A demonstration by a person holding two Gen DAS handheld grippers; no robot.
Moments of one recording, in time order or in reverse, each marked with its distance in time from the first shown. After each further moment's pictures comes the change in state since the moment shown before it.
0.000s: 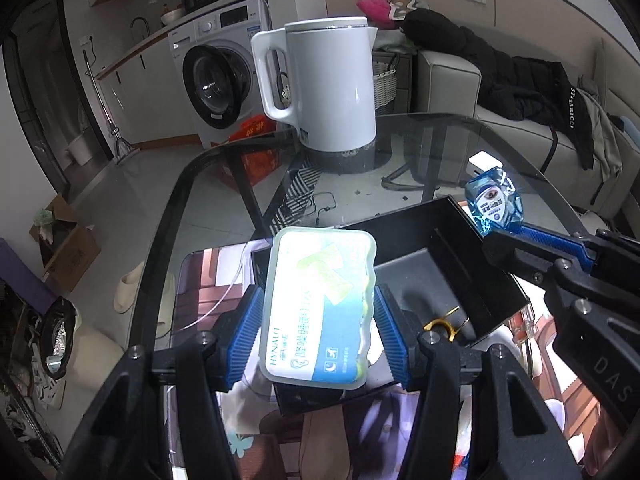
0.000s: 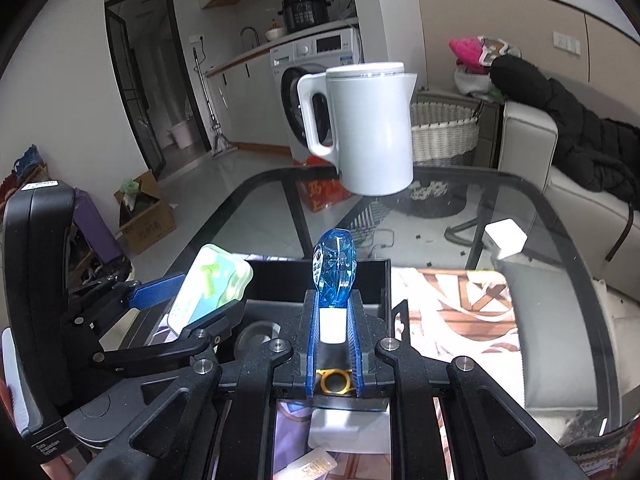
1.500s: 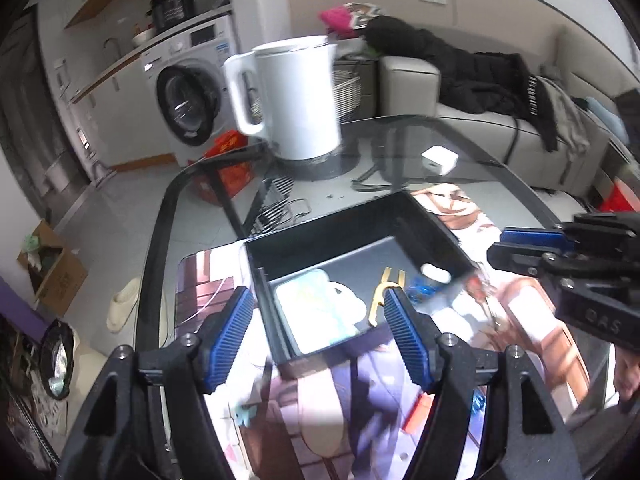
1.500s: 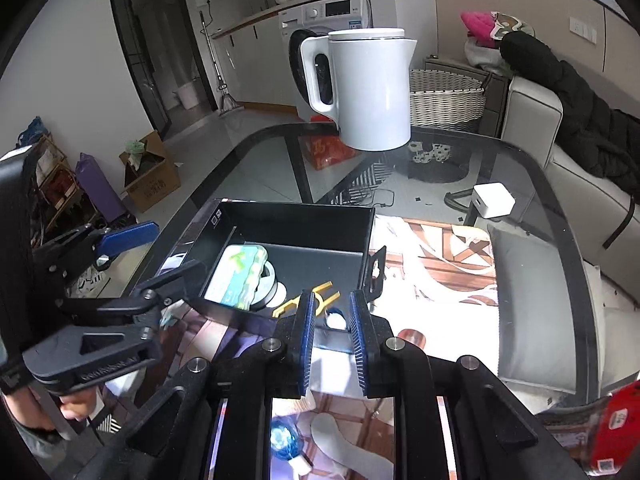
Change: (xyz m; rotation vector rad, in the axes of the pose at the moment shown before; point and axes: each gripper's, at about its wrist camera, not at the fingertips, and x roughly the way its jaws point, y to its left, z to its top) left arm -0.057 -0.003 -0.019 0.107 -0.052 -0.094; right arm -0.031 -0.018 -0.023 -0.056 0.143 0.013
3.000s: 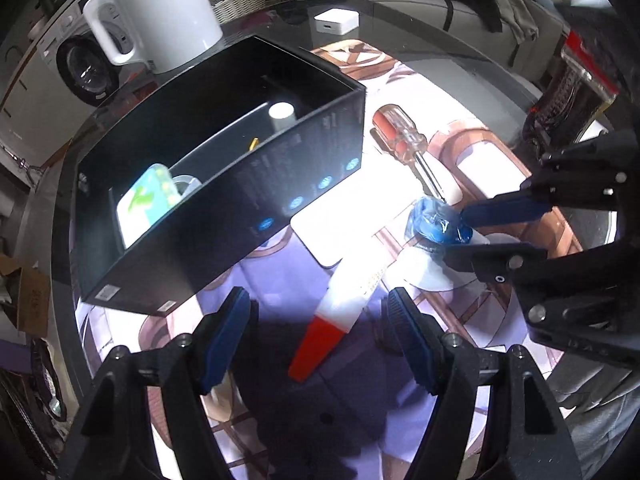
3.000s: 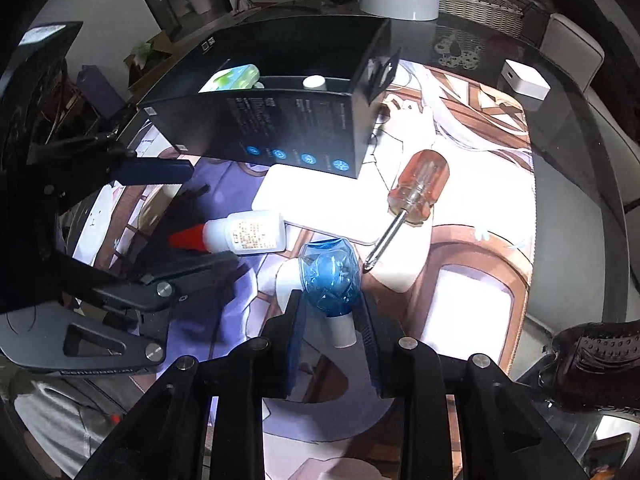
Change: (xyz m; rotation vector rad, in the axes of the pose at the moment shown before) left arm 0.065 -0.085 -0.047 0.226 0.362 -0.149; right arm 0.047 -0.012 -0.088 -0.090 0.368 0.036
